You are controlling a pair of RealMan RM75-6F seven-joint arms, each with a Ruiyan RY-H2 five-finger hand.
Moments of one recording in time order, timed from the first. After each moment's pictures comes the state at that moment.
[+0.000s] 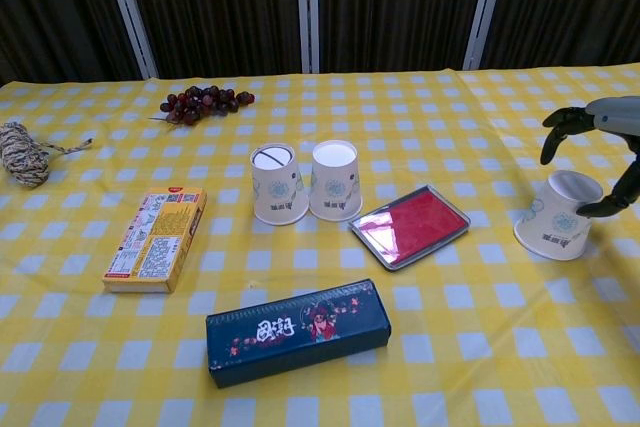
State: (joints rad) left arm -0.35 -1.16 -0.04 -1.75 1.37 1.39 0.14; right arm 0.61 -1.29 0.15 -1.69 -0.84 0.98 -0.48
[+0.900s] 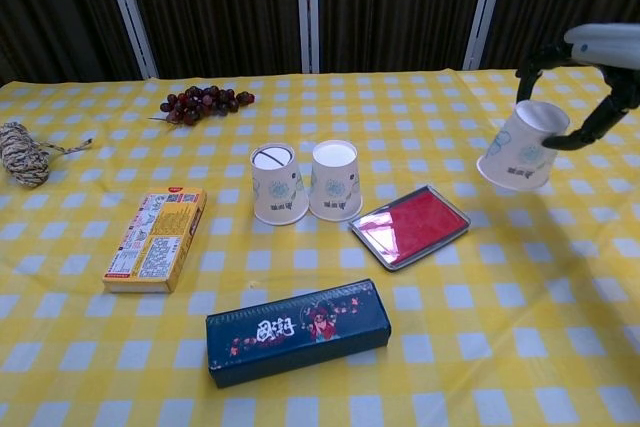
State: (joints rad) left arm -0.33 -1.14 -0.08 -1.75 1.37 1.37 0.10; right arm 0.65 -1.26 0.22 -1.75 -0.93 1.05 -0.44
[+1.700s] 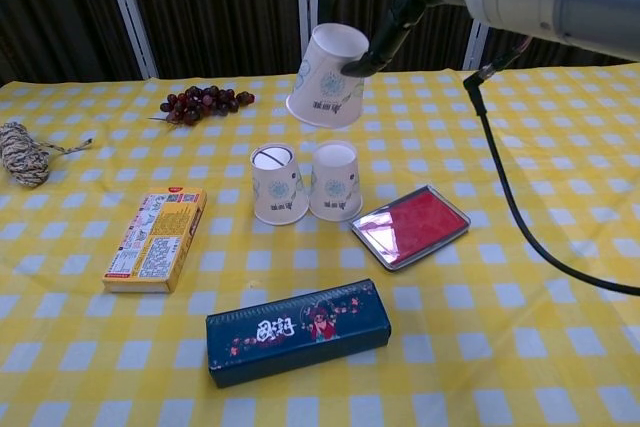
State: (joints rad) left arm -0.32 -1.11 -0.12 -1.71 1.34 1.32 -0.02; right arm 0.98 -1.45 0.37 -1.83 -0.77 1.09 -0.68
